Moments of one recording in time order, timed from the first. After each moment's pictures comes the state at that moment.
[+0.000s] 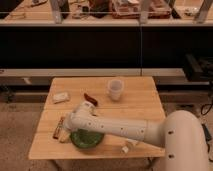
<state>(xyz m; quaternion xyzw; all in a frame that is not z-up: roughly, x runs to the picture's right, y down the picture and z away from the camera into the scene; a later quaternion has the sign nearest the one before) -0.239 0.209 0.844 0.26 -0.26 -0.92 0.17</state>
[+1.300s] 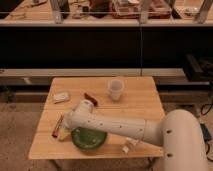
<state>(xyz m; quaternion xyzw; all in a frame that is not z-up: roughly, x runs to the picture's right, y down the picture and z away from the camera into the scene) -0.247 0.204 0.838 0.27 -0.26 -0.91 0.17</state>
